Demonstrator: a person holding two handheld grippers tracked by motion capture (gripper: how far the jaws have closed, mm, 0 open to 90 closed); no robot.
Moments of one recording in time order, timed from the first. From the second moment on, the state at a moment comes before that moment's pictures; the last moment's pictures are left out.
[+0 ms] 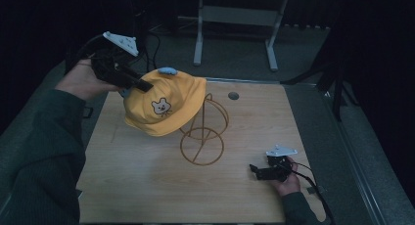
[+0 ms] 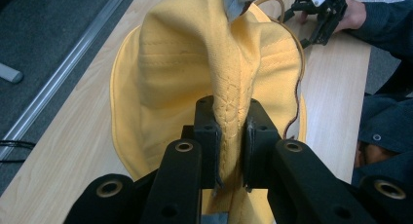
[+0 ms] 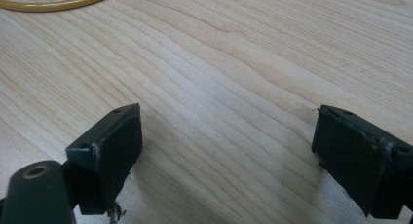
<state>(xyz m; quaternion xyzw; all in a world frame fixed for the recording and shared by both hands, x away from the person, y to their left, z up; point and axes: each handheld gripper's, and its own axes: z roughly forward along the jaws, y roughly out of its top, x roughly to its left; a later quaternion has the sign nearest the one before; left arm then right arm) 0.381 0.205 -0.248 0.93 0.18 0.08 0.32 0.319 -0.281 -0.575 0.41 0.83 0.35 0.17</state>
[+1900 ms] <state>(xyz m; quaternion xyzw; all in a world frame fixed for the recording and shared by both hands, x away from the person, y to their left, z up) 0.403 0.103 -0.254 0.94 0.12 0.09 0.31 0.319 -0.281 -0.575 0.41 0.83 0.35 0.17</state>
